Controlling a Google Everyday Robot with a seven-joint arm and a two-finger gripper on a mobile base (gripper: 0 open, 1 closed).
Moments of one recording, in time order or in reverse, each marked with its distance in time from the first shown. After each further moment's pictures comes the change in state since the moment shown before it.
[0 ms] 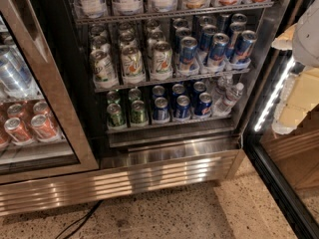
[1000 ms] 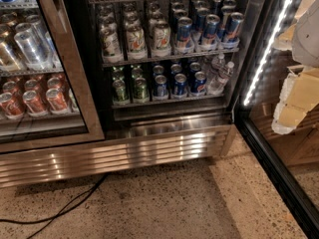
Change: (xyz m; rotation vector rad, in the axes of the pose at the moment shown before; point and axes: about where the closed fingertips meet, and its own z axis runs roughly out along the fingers) arm 0.000 0.000 0.000 0.000 0.000 0.000
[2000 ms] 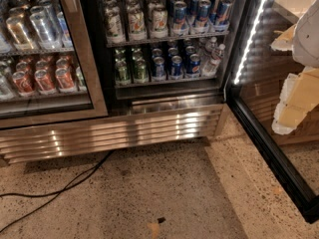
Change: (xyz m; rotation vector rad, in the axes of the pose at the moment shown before) arm 0.000 0.000 0.000 0.000 0.000 0.000
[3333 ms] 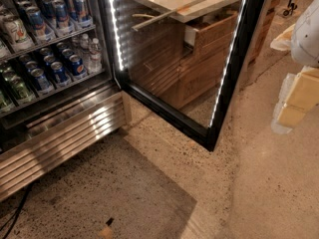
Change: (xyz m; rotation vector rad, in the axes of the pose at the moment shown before) arm 0.000 0.000 0.000 0.000 0.000 0.000
